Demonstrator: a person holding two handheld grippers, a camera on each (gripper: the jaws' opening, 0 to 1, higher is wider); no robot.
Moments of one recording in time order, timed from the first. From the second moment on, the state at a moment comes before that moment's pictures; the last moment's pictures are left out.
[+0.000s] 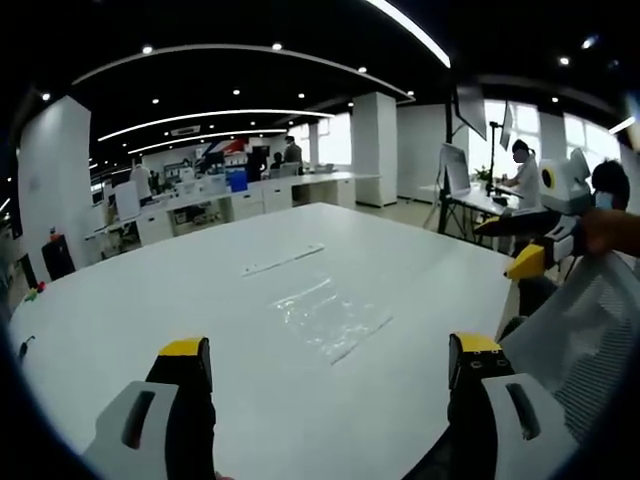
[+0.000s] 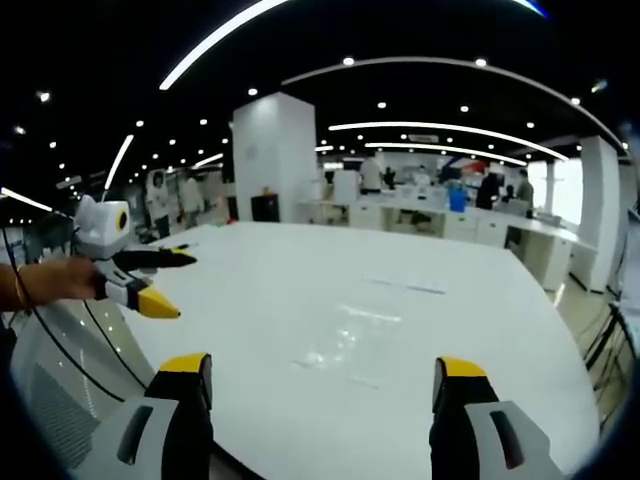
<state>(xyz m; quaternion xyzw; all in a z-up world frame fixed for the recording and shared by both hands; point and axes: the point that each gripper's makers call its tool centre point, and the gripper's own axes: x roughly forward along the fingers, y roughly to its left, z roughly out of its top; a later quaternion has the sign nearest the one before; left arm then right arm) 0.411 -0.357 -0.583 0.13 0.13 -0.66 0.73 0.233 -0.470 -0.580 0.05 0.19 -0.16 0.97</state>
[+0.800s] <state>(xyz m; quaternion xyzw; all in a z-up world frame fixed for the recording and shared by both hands) 0.399 -0.368 -0.594 0.22 0.11 -0.69 0.68 0.236 -0.469 -0.578 0.06 0.18 -0.15 0.97</state>
